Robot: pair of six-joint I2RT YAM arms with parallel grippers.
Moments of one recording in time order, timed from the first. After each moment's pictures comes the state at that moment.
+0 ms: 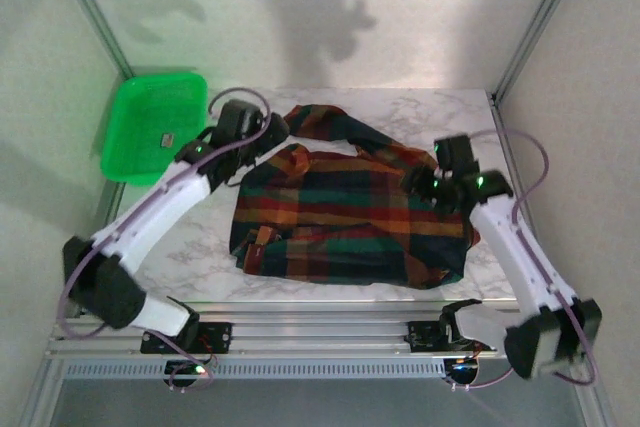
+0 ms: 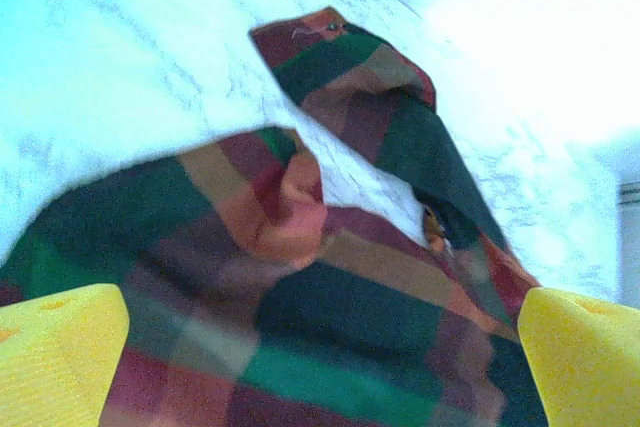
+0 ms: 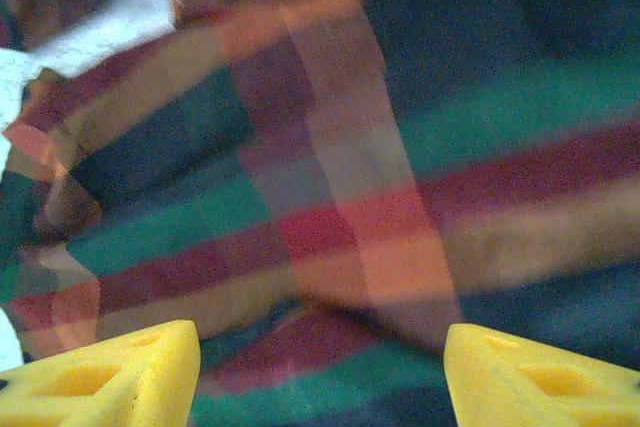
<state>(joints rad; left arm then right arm) -0.43 1.52 1.39 -0.58 -0.18 -0.87 0.24 1.24 1.18 -0.94 -0.08 0.62</state>
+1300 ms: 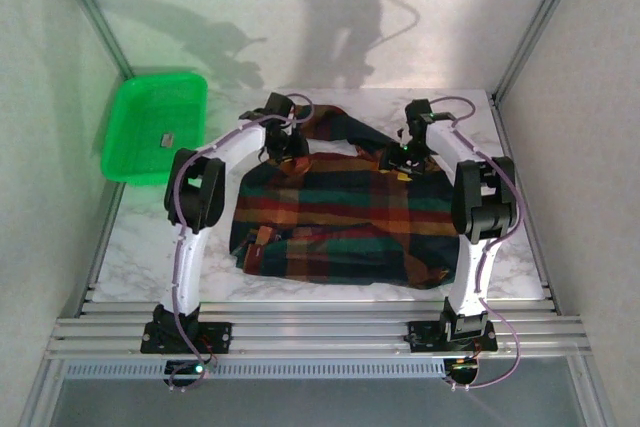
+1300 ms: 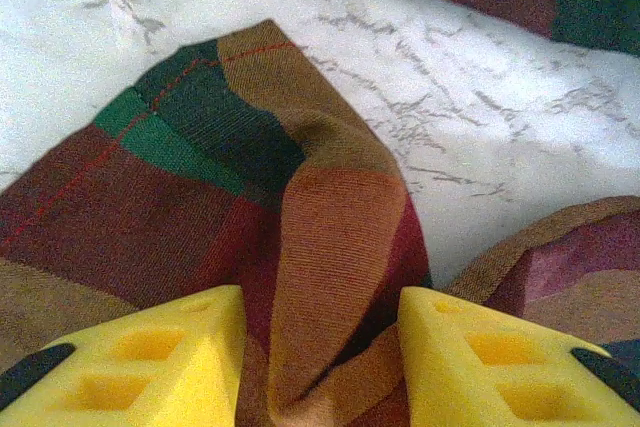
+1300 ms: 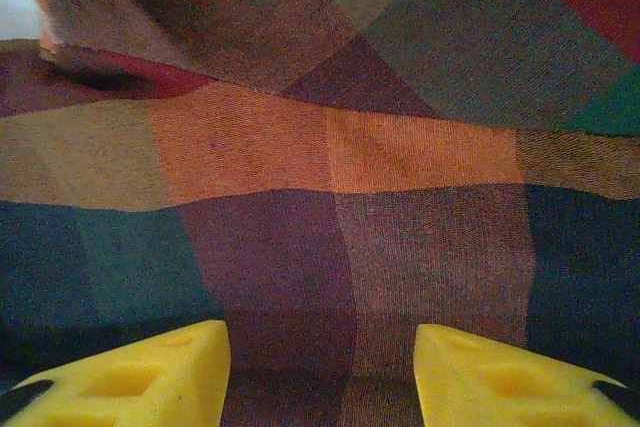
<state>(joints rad) -0.35 2.30 1.87 -0.68 0.23 -0.53 0.19 2.05 1.59 -0.92 -0.29 0.34</state>
